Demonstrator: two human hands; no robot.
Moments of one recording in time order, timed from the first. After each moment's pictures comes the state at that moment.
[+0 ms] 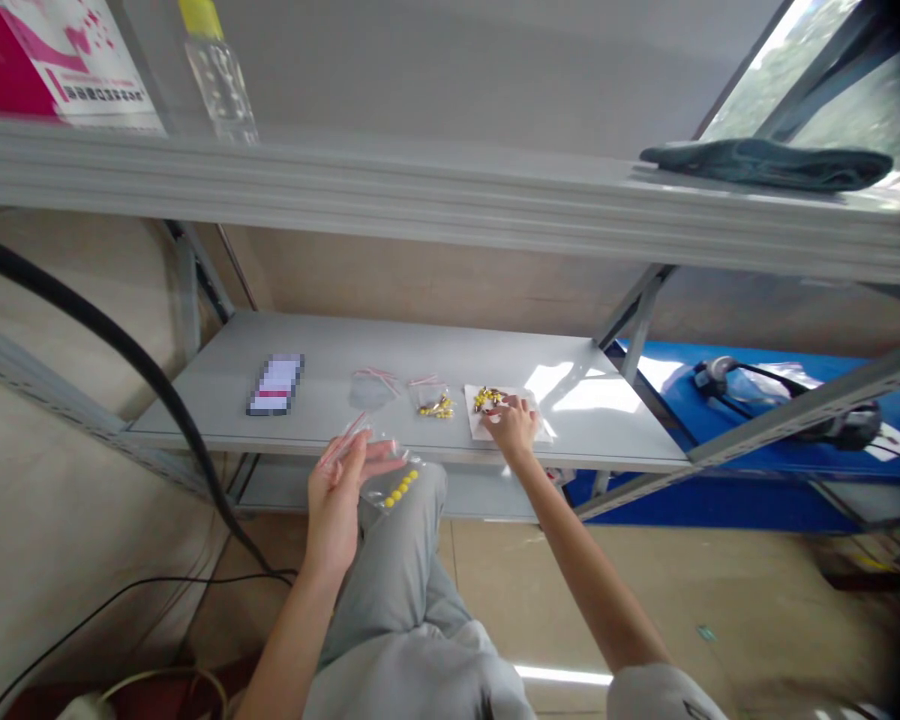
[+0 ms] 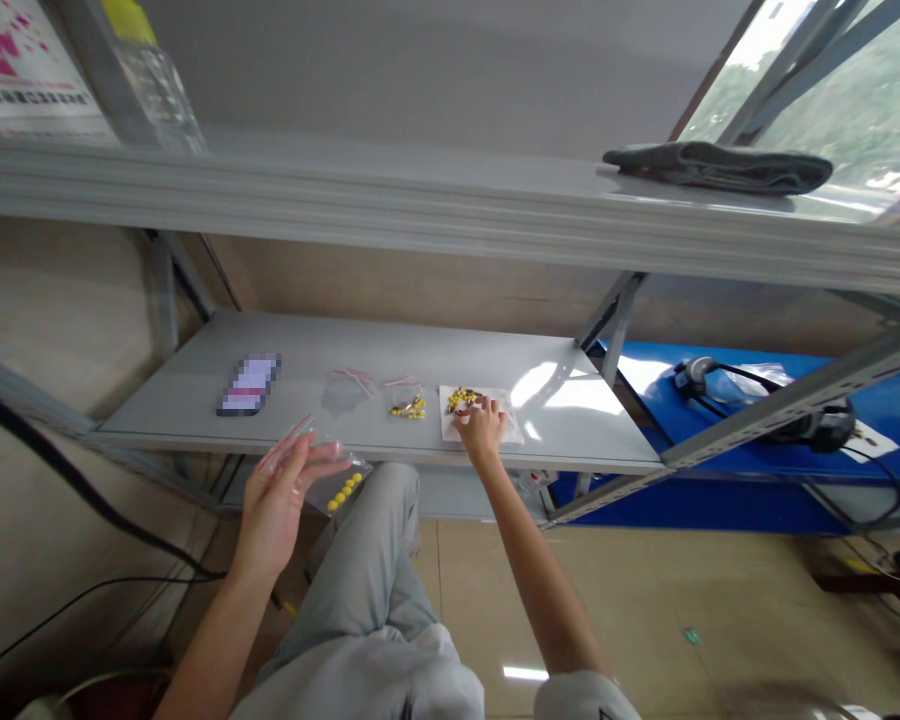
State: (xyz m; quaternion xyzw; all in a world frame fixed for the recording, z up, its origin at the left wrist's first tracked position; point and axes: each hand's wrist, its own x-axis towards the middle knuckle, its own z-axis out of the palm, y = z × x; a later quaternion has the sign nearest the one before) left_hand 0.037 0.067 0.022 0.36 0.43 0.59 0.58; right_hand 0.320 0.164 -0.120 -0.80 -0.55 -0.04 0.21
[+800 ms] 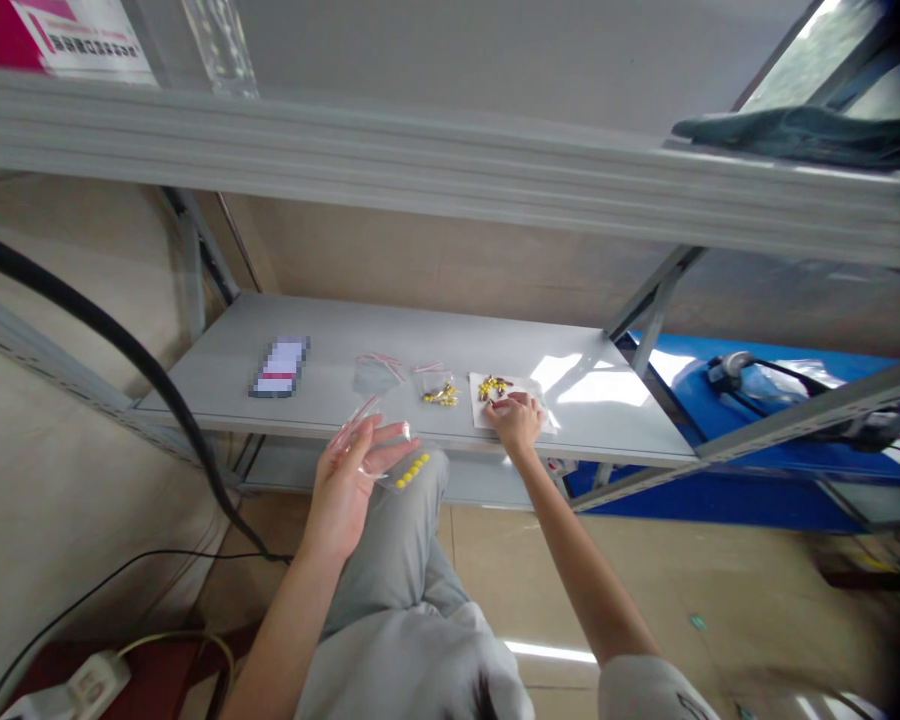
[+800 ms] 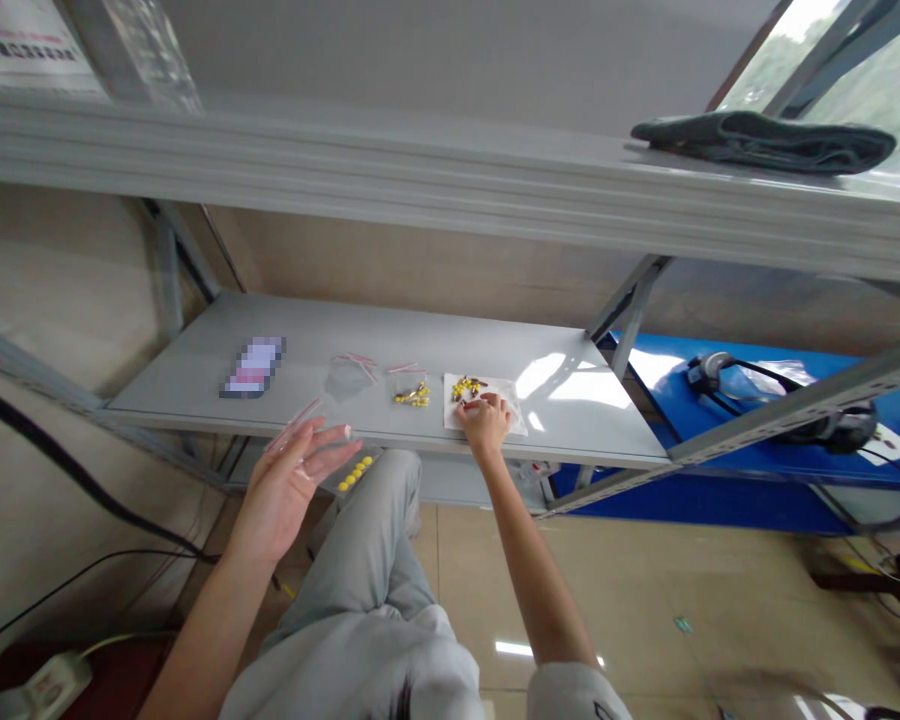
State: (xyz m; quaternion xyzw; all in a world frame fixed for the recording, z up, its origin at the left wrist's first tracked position) left_hand 0.039 0.060 0.033 0.29 0.35 0.57 0.68; right_hand 0.320 0.162 -0.141 -0.82 -0.50 -0.03 0.28
